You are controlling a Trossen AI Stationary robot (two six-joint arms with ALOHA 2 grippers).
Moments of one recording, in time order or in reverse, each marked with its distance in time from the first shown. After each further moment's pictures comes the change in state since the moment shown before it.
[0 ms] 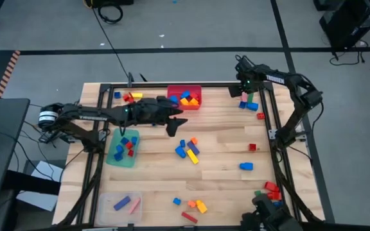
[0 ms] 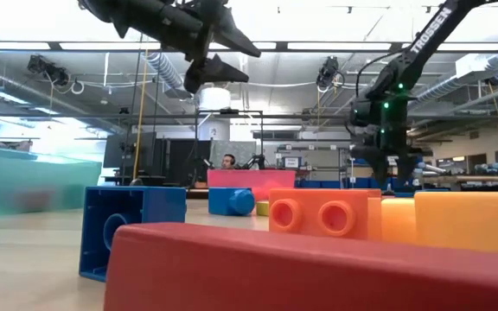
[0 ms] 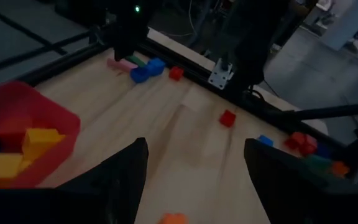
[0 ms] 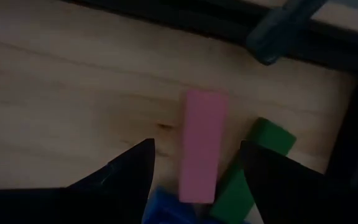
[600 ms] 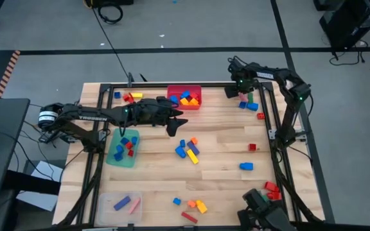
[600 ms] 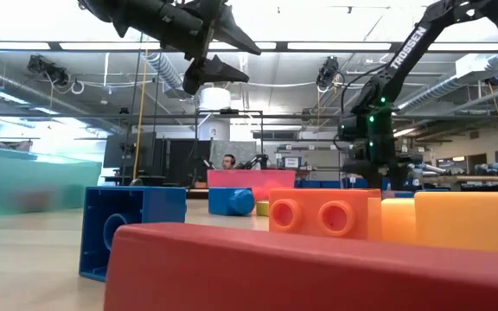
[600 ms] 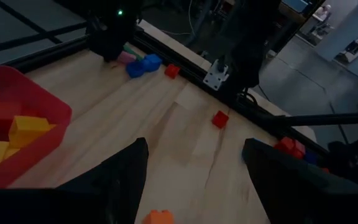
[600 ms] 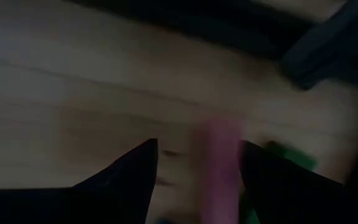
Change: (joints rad) left arm -0.005 0.000 0.000 0.000 0.005 -0.072; right arm 0.030 0.180 0.122 -0.070 0.049 0.007
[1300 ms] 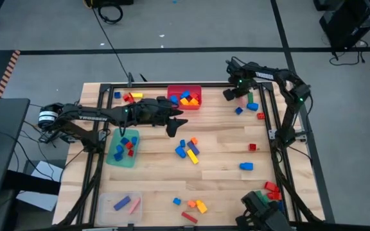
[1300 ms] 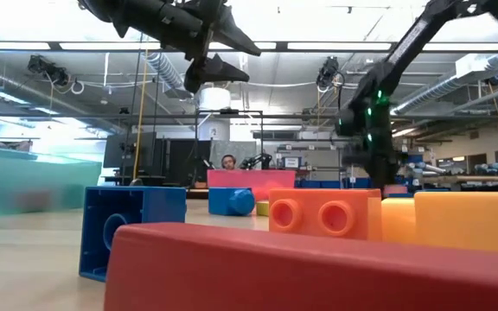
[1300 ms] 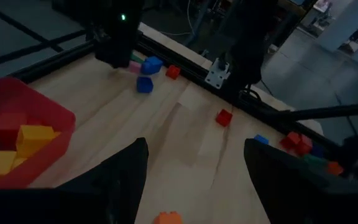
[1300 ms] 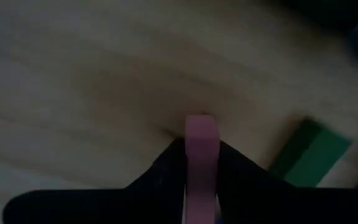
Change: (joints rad) left arm 0.000 0.000 0.000 0.001 0.000 0.074; right arm 0.036 -0.033 0.025 -0.083 -0.074 -0.090
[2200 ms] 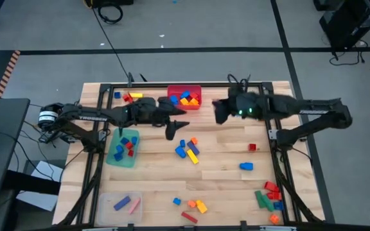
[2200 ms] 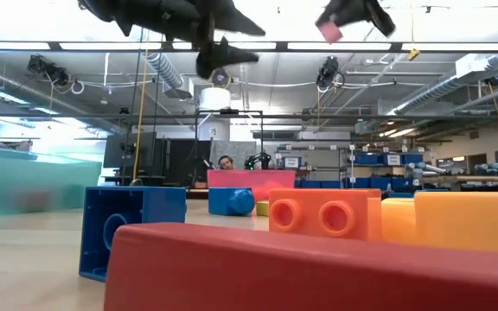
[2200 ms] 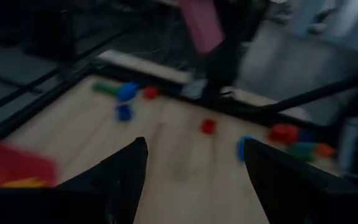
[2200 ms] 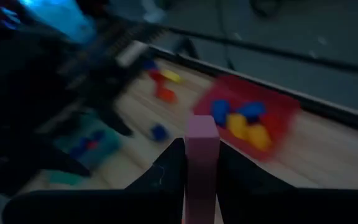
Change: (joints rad) left arm -0.008 0.000 0.000 0.103 0.092 0.192; right arm 0.979 -0.670 0.003 0.293 0.426 0.512
